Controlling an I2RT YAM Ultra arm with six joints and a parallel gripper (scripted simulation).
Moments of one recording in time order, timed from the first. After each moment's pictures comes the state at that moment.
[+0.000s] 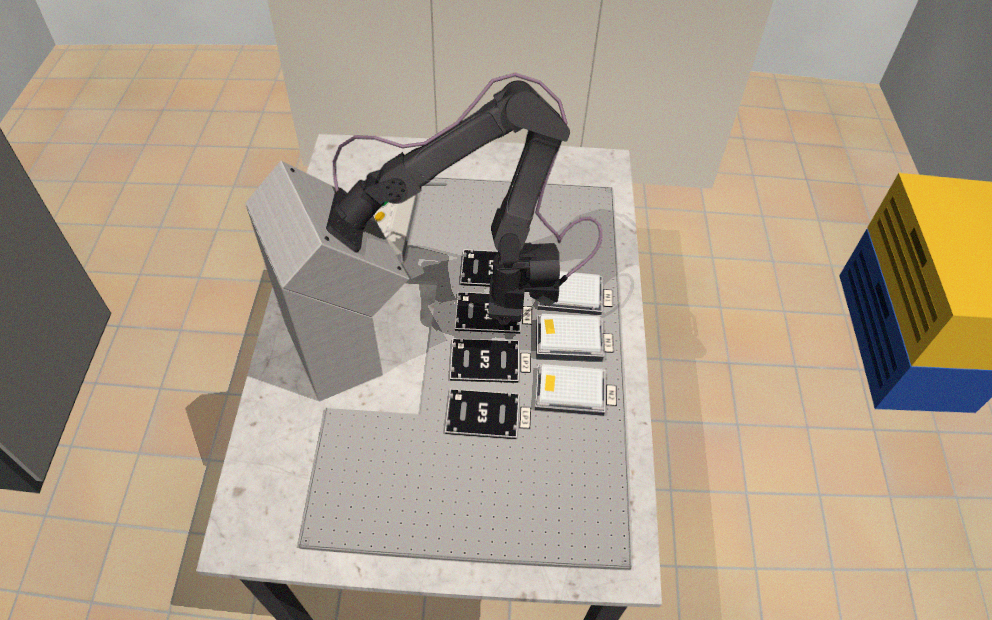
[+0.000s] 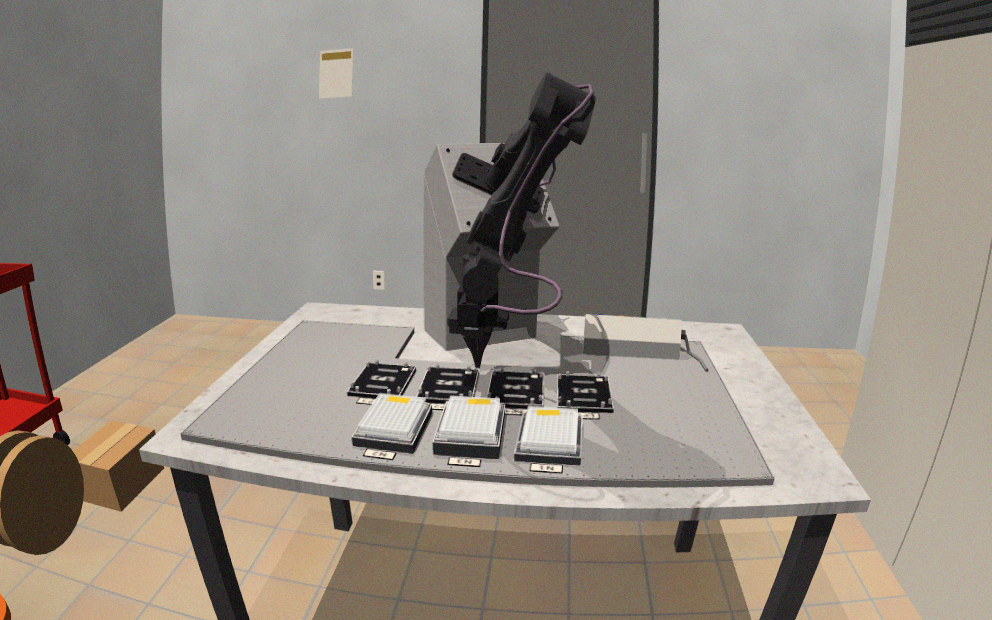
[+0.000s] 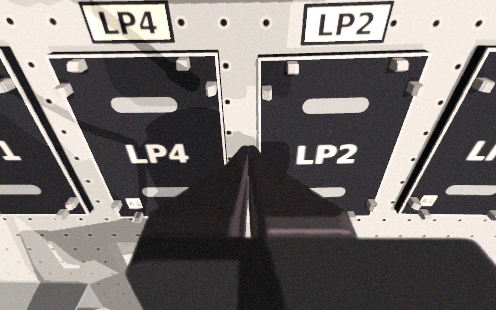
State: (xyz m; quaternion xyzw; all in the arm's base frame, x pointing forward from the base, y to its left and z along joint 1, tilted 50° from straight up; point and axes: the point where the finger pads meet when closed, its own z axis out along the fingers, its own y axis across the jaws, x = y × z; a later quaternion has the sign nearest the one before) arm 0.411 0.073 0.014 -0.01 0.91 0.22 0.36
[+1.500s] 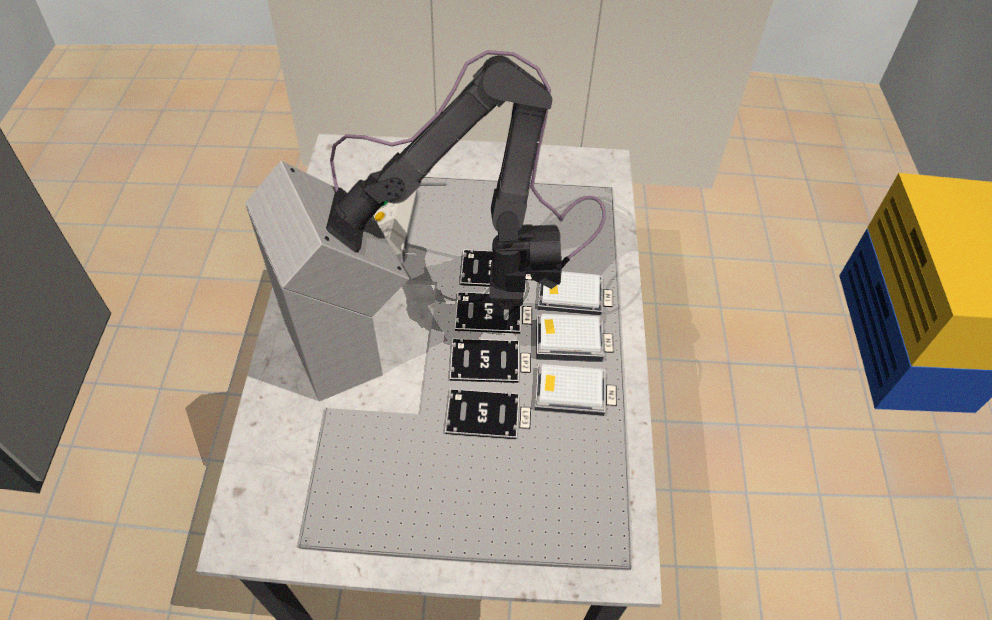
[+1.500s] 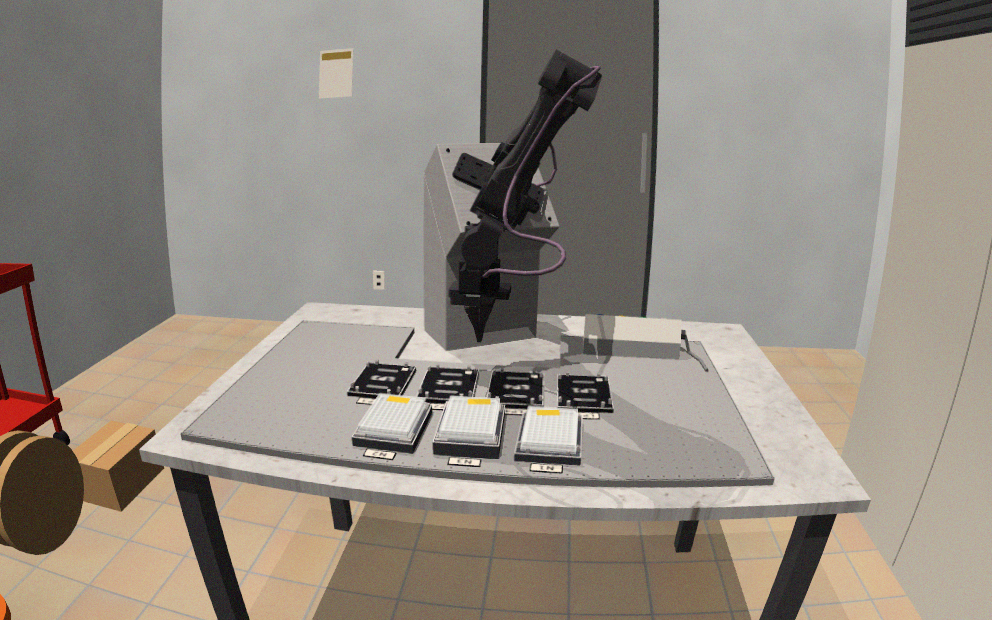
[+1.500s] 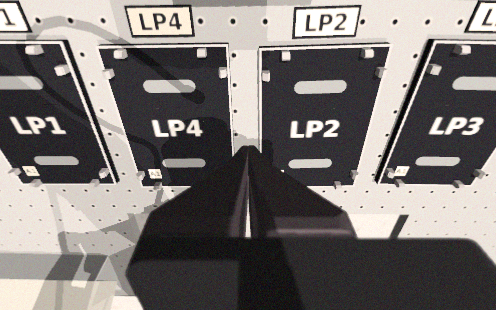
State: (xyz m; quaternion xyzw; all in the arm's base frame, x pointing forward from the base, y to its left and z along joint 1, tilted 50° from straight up) arm 0.380 0.054 0.050 -0.01 0.90 0.22 0.37
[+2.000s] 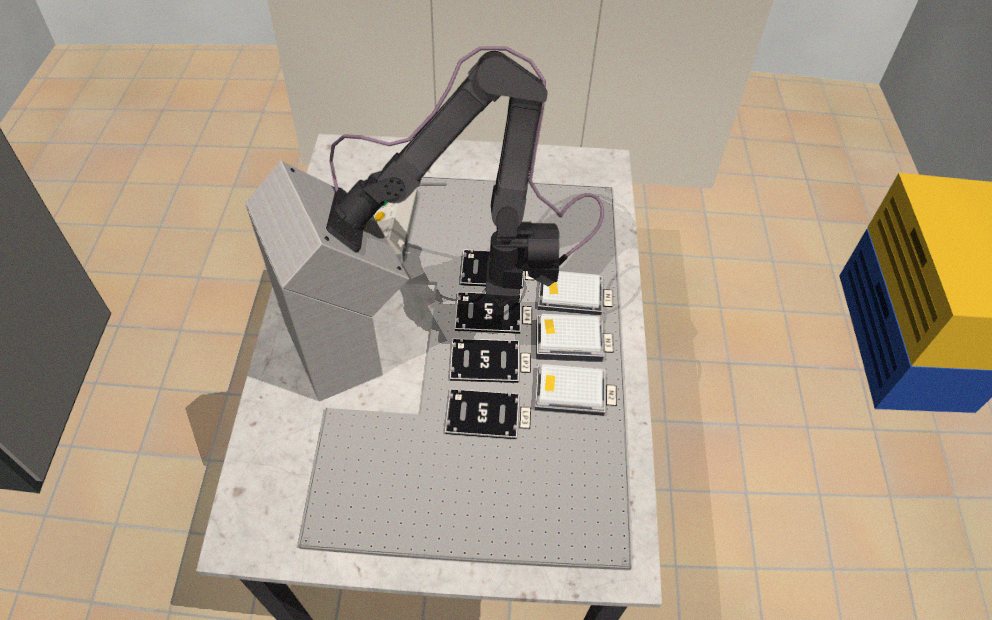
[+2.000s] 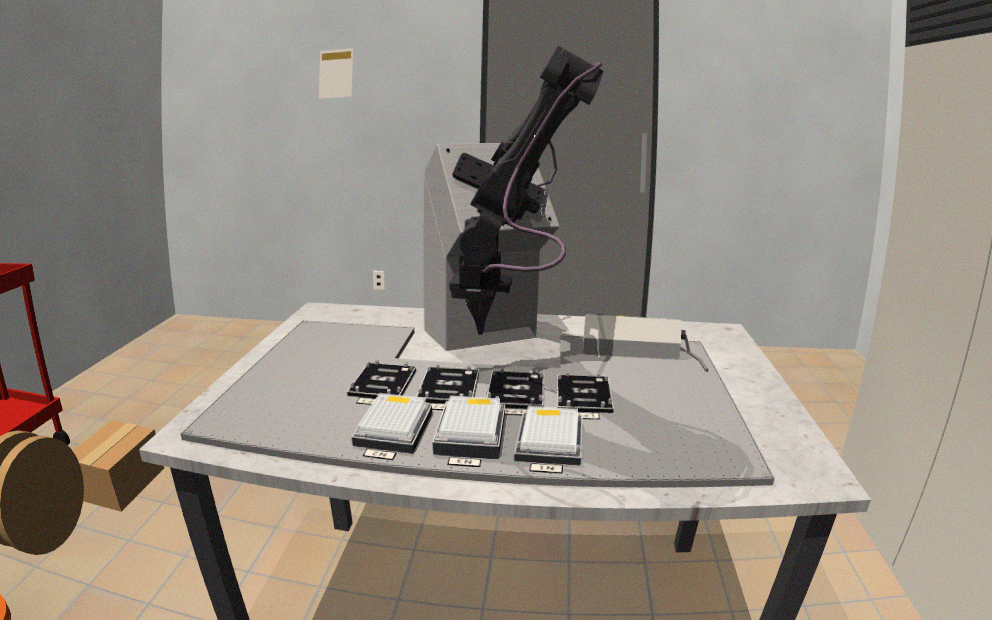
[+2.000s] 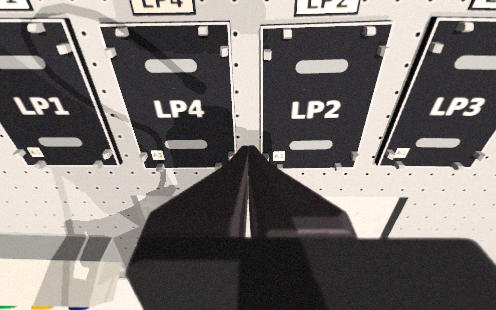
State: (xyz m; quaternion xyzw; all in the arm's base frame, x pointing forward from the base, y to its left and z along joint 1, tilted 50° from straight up) arm 0.365 0.051 0.050 -0.01 0.91 0.22 0.36
